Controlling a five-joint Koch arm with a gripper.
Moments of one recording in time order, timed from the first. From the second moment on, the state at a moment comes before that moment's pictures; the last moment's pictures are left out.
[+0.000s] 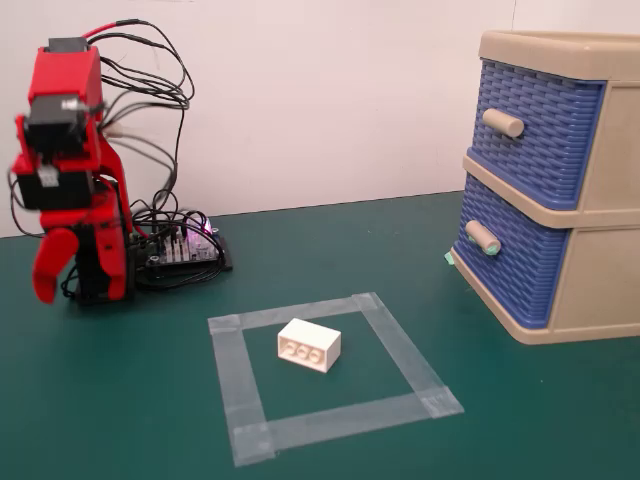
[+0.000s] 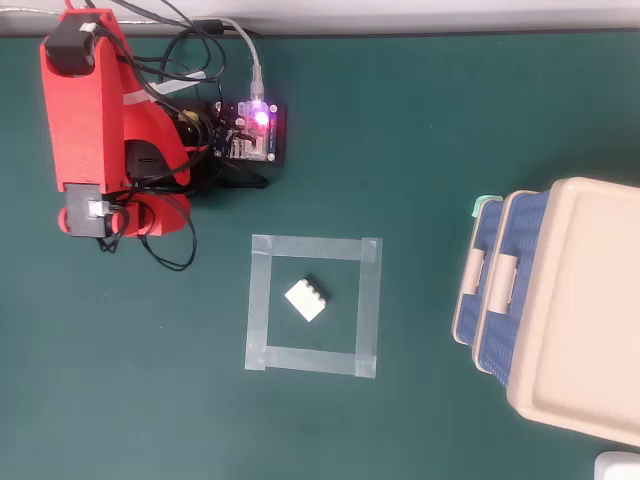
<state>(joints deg) -1.3 131.7 133.8 93.2 89.2</state>
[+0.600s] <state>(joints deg) -51.9 118.7 109.3 68.2 131.6</state>
